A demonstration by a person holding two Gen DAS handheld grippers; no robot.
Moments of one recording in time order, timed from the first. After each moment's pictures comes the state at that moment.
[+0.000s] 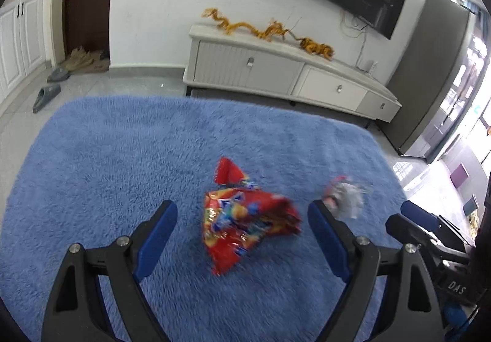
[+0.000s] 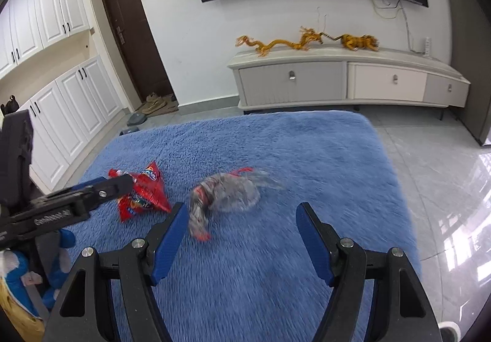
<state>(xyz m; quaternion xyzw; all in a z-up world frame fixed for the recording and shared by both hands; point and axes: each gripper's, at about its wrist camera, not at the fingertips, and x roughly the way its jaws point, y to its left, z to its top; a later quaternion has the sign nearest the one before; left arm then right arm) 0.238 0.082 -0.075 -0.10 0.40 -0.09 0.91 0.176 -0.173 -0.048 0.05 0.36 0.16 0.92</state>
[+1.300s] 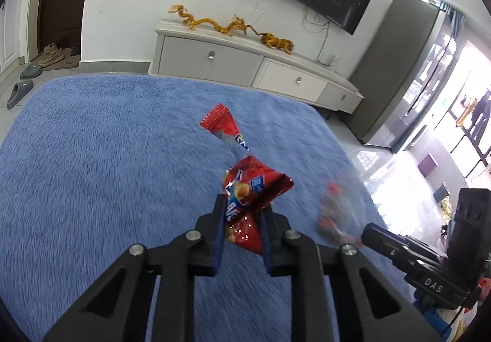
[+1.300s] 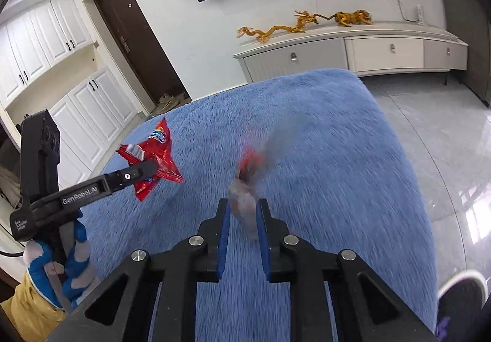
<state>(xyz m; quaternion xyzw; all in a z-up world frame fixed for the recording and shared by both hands) 0.148 0.056 -0.057 -0.12 0.39 -0.18 0.90 0.086 -0.207 -0.055 0.12 0.38 0.18 0.90</state>
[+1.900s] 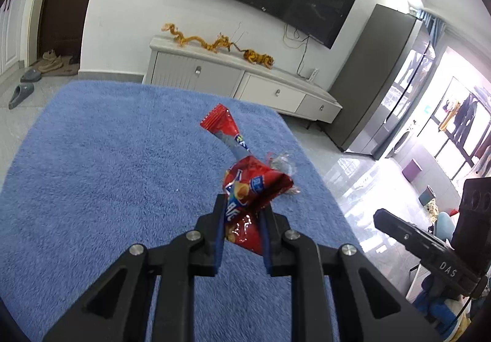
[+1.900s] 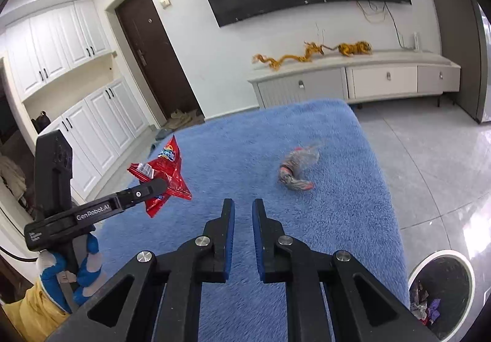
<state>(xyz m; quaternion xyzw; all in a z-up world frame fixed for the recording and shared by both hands) 0.026 0.066 -0.006 -0.13 0.35 -0.20 0.91 -0.029 -0.202 0.014 0.11 0.32 0.19 0.92</state>
